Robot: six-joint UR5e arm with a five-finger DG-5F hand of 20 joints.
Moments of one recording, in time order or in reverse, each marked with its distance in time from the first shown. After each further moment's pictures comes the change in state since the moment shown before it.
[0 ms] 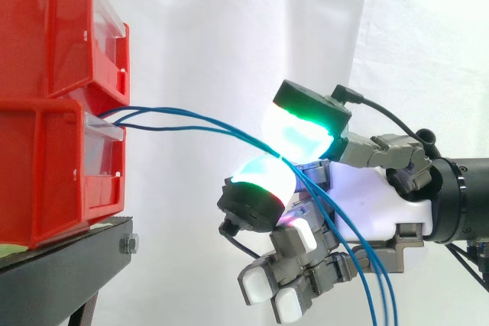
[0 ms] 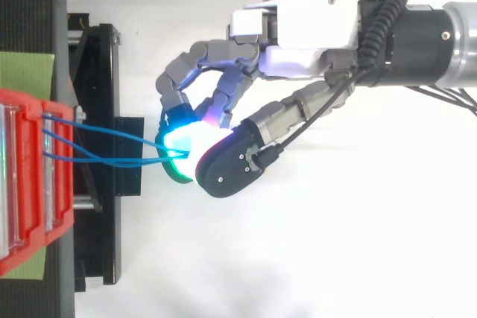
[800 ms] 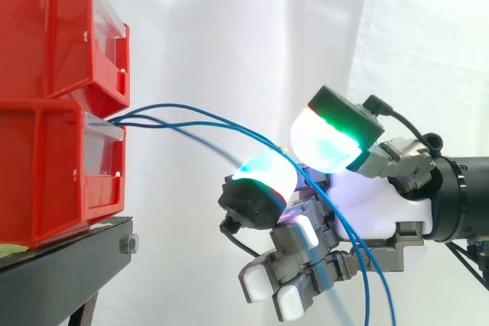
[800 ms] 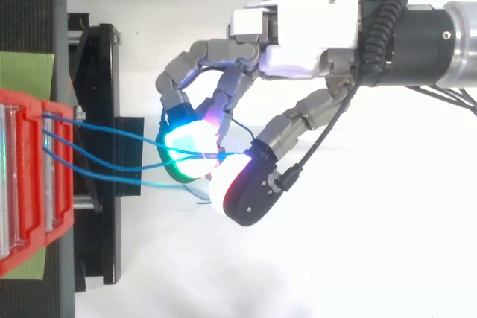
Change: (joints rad) arm 0.000 0.001 0.000 -0.002 0.002 0.001
